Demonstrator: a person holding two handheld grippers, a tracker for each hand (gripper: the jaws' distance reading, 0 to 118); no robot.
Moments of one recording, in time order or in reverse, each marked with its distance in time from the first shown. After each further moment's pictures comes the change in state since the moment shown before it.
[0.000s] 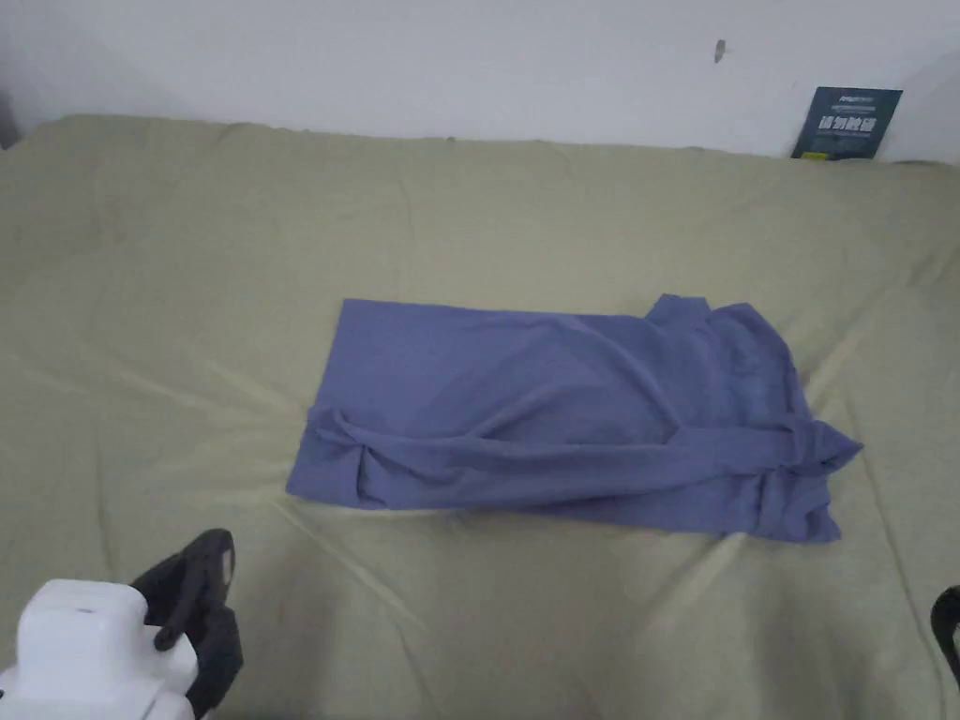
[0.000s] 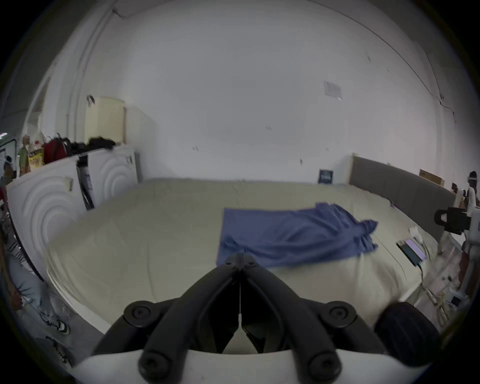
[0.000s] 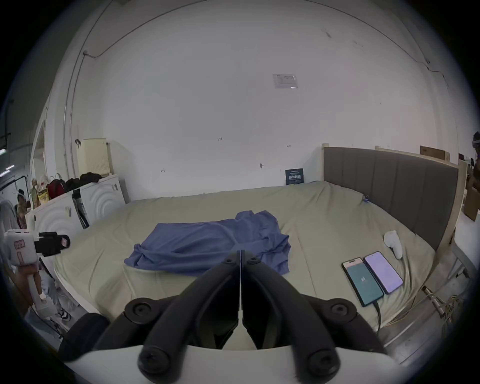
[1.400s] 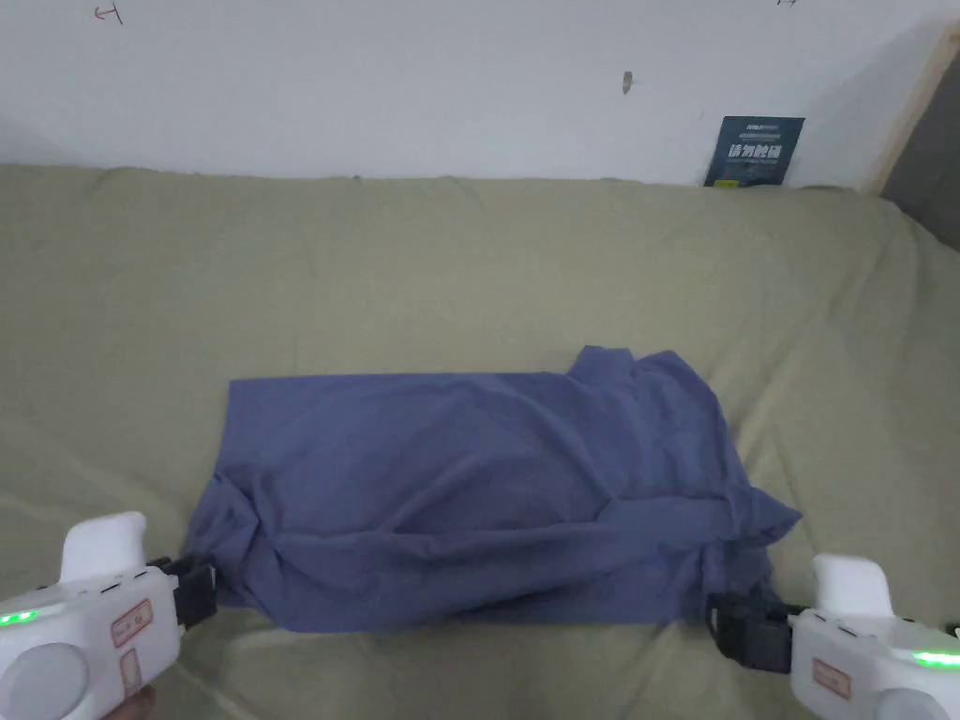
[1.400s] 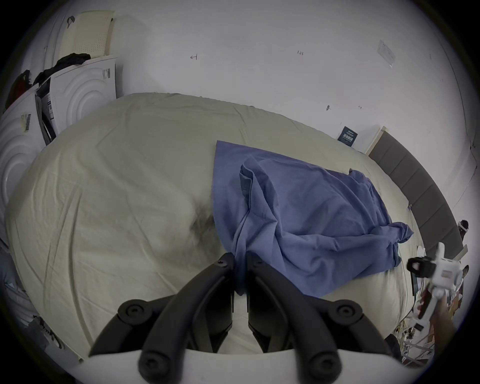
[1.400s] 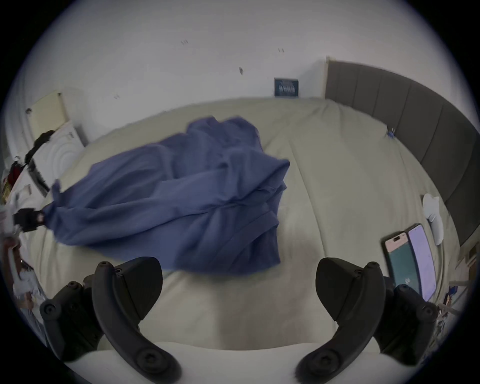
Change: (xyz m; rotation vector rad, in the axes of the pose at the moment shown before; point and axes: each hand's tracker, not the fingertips) left arm -0.044 0.025 -0.248 -0.418 -0.016 0.196; right arm 0.061 -0.033 -0.274 -0.573 -0.121 -0.011
